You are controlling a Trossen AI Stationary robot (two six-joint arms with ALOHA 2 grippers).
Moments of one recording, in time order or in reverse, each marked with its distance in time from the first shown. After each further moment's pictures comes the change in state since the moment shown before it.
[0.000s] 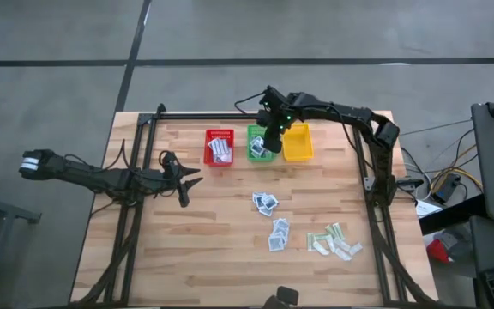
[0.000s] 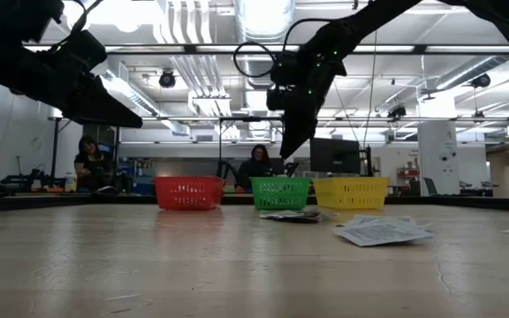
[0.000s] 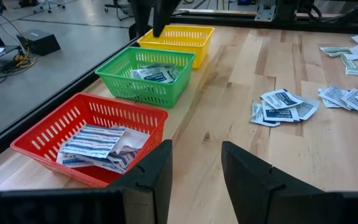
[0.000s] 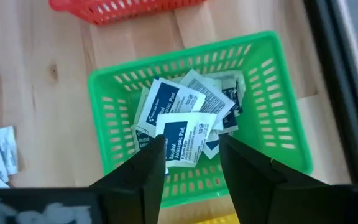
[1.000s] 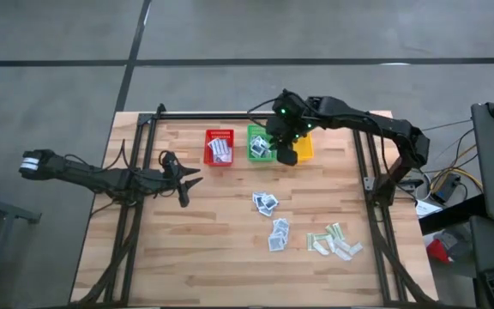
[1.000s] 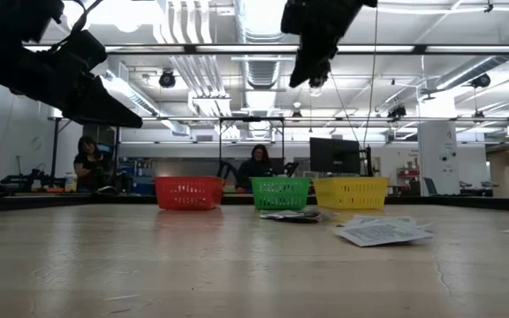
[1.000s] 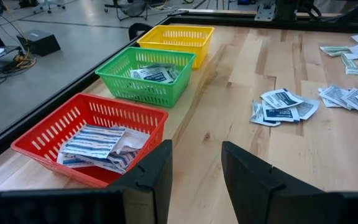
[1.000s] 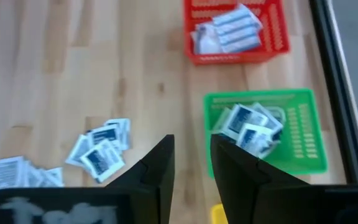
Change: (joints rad) left arm 0.000 0.000 0.000 0.000 0.000 0.003; right arm 0.191 -0.298 0.000 -0.150 -0.011 0.027
